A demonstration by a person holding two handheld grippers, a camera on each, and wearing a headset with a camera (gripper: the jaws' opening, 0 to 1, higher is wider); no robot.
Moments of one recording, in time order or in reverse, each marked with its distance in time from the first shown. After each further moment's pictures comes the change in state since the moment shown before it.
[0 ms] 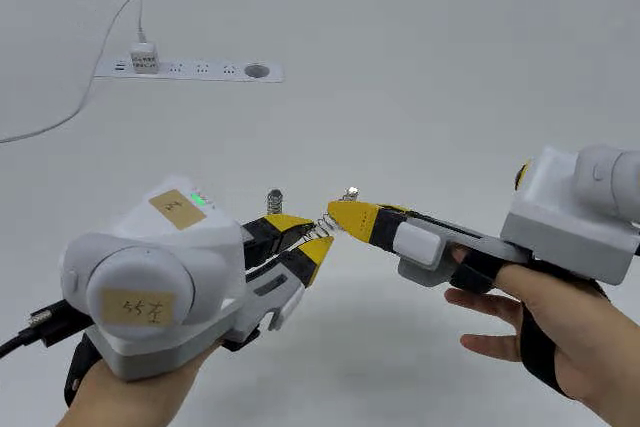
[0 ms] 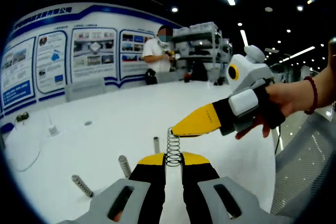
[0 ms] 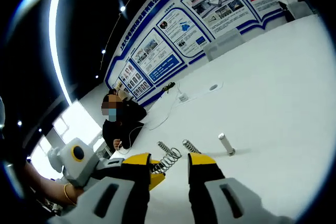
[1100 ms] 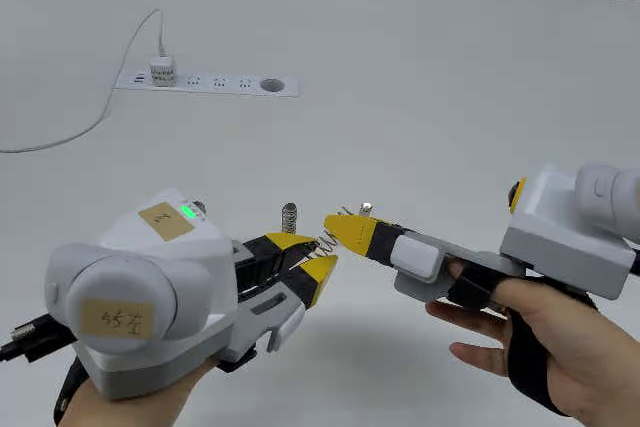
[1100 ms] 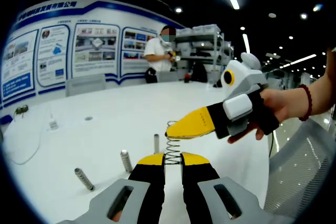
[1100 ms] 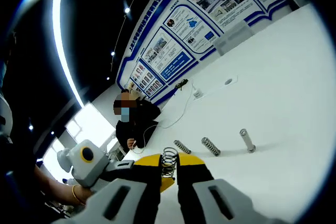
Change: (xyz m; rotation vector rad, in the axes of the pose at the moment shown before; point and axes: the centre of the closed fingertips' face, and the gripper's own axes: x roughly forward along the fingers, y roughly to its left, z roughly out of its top) left arm -0.012 0.002 -0.003 -0.039 0.023 -0.009; right arm 0.012 0.023 -0.007 0.001 0.034 0.102
